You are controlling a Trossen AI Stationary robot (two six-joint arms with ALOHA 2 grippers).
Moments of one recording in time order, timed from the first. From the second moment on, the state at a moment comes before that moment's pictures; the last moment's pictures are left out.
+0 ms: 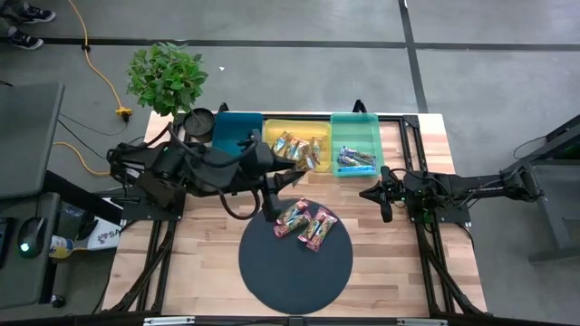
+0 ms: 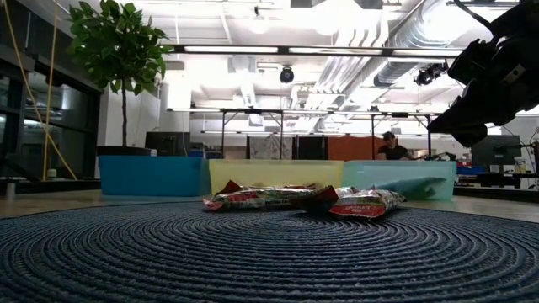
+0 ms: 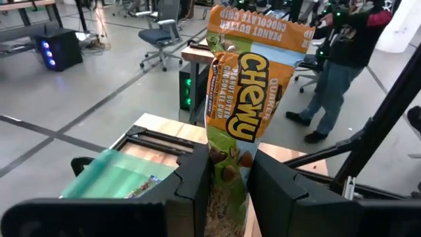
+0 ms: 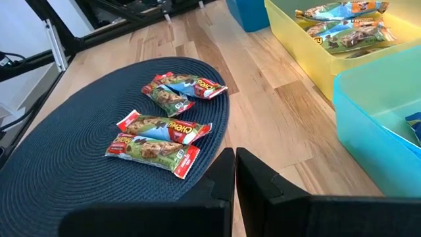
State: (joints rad) left arm -0.35 1.69 2.26 -0.82 -0.62 -0.26; right arm 0.01 0.32 0.08 -0.15 0.05 0.36
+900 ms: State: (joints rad) left arm 0.15 1.69 2.26 -0.79 -0.25 -0.16; right arm 0.01 0.32 0.08 -0.15 0.05 0.36
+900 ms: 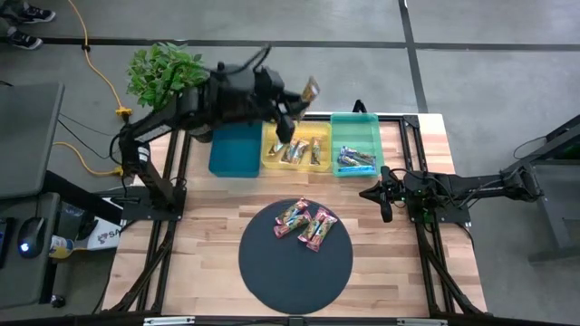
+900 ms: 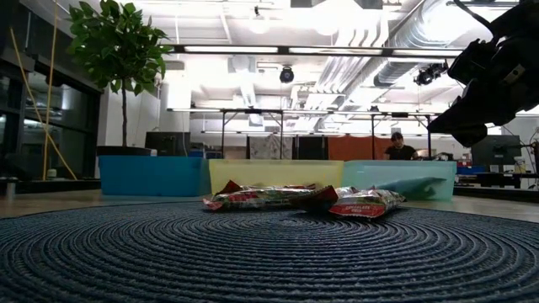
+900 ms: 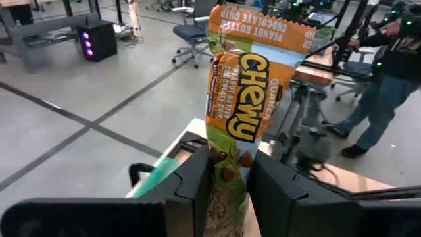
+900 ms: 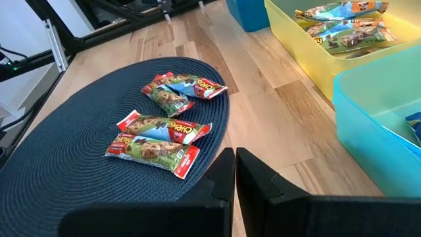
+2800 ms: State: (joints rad) left arm 0.56 1.86 2.26 -1.00 -0.09 -0.79; right arm 0.01 0.32 0.08 -0.15 0.05 0.36
